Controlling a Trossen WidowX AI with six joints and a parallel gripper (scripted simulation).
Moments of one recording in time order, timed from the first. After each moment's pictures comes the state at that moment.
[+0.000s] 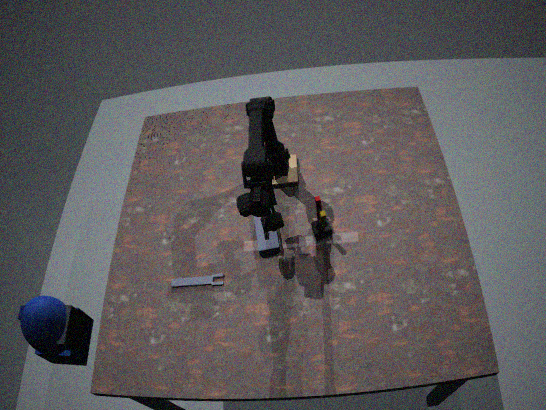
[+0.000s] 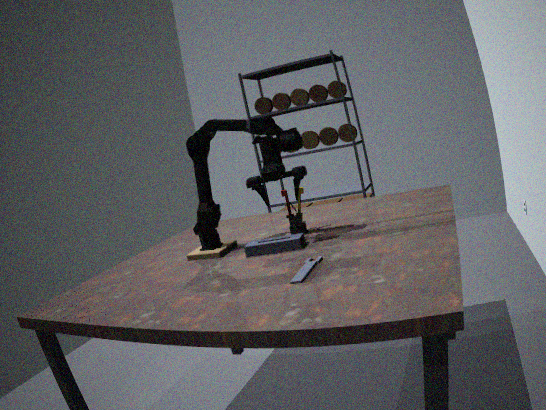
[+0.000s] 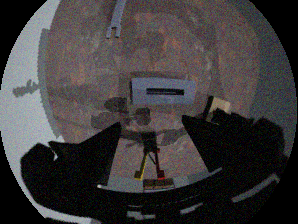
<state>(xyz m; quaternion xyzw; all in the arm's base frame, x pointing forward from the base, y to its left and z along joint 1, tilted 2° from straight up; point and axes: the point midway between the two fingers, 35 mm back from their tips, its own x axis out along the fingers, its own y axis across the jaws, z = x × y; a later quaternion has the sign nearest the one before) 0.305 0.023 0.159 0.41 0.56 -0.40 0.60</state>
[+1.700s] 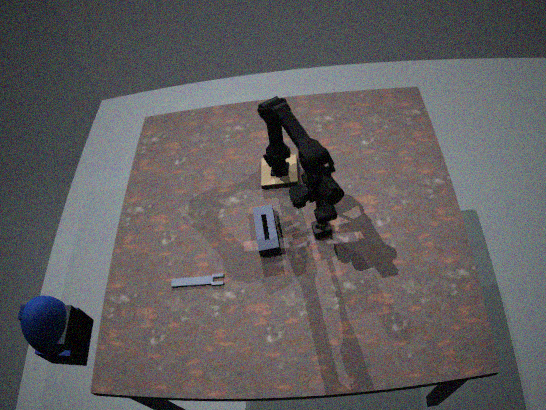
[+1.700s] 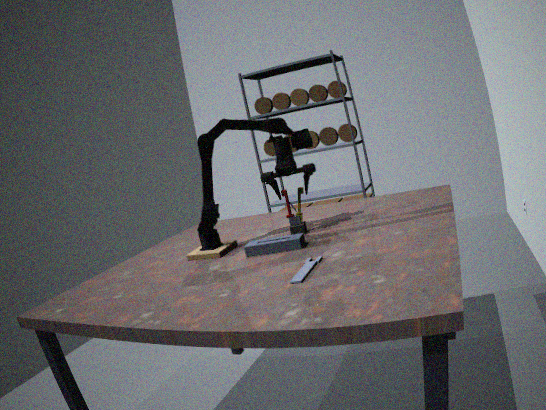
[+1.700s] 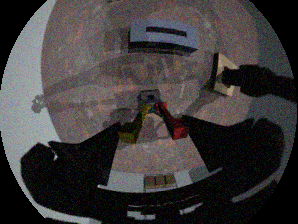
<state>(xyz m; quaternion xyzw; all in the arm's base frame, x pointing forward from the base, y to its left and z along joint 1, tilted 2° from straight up) 0.267 0.177 0.147 0.41 0.57 -0.40 0.59</state>
